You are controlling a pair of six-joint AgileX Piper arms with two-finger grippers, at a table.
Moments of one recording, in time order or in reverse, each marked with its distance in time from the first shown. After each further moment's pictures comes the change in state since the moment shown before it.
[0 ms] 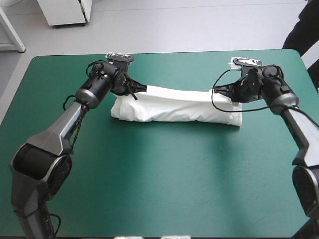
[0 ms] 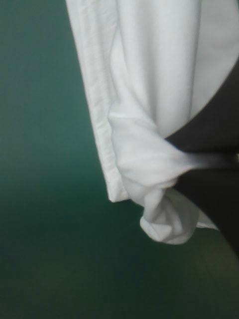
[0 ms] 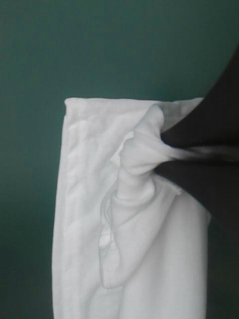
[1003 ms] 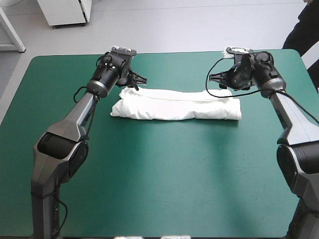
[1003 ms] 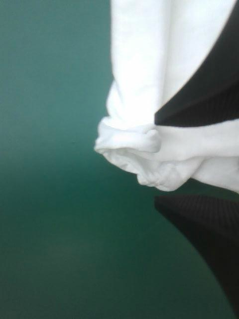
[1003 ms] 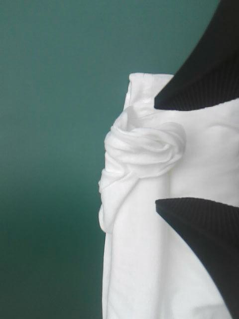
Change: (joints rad) left arm 0.034 0.215 -0.298 0.046 0.087 0.063; right arm -0.013 0.199 -0.271 0.044 0.060 -0.067
